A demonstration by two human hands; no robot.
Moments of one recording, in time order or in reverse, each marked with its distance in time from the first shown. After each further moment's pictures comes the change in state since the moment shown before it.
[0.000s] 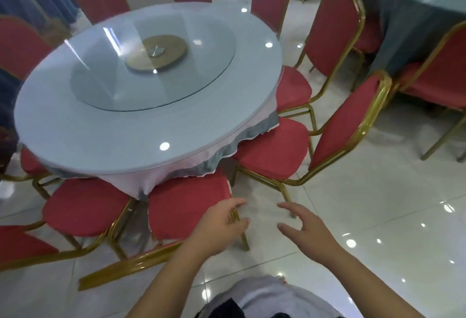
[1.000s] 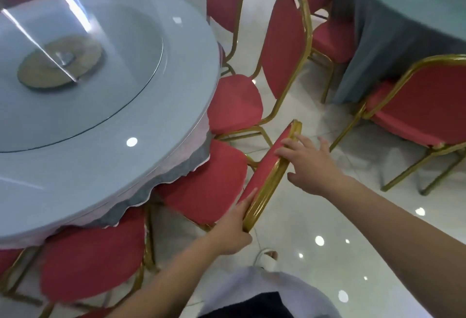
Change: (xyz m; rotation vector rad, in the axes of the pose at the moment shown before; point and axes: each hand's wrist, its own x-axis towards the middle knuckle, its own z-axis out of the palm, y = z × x) left_hand 0.377 0.246 0.186 -0.016 -0.248 -0.069; right_hand 0.325 0.078 -0.433 -1.005 -0.019 -0.222
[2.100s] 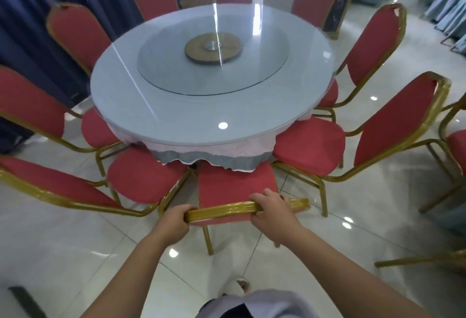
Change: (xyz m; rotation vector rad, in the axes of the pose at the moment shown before) left_hand -0.066 0.017 0.049 -0.205 0.769 -0.620; right_hand 0.028 0.010 0.027 0.309 -0.193 -0.675
